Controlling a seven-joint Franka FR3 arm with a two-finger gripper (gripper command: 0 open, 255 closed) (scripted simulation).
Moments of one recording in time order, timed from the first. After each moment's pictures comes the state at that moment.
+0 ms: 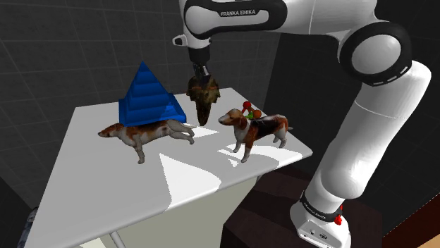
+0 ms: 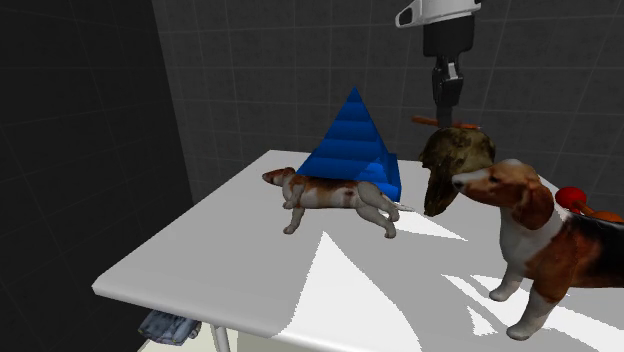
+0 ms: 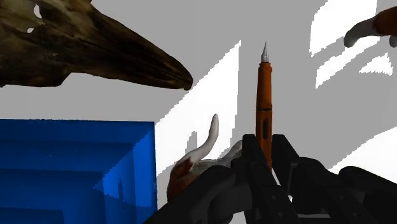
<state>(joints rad) 0.04 0.01 0.14 -1.66 -0.16 1.63 -0.94</state>
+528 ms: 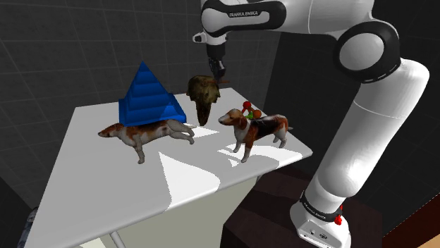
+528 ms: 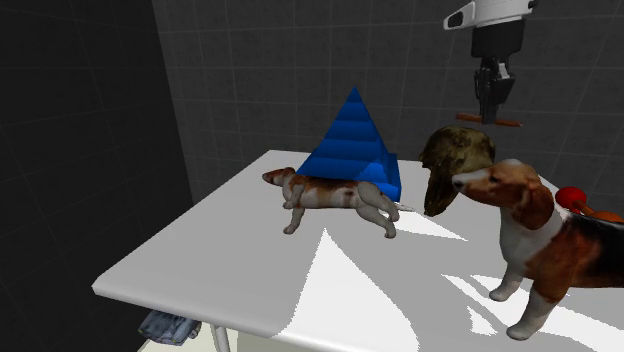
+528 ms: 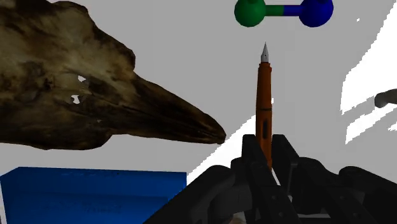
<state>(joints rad) -0.06 0.03 0.04 -1.65 -0.17 1.67 -1.13</state>
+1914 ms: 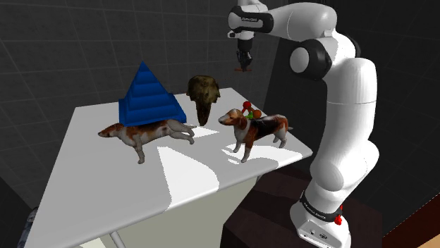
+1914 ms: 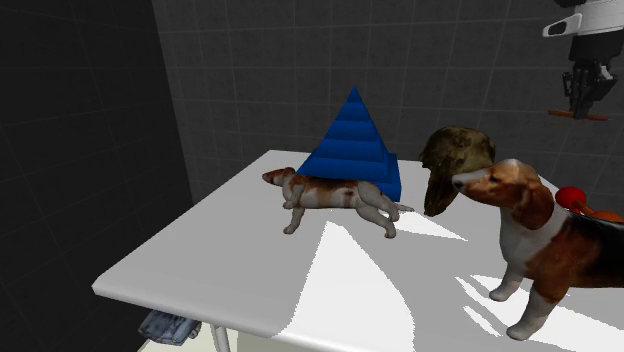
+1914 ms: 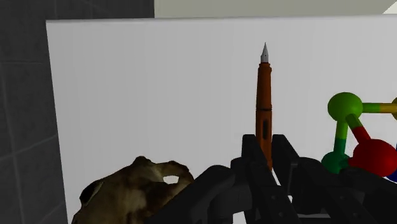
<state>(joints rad) -0.33 0.37 -0.14 -1.21 -0.10 1.64 -1.59</state>
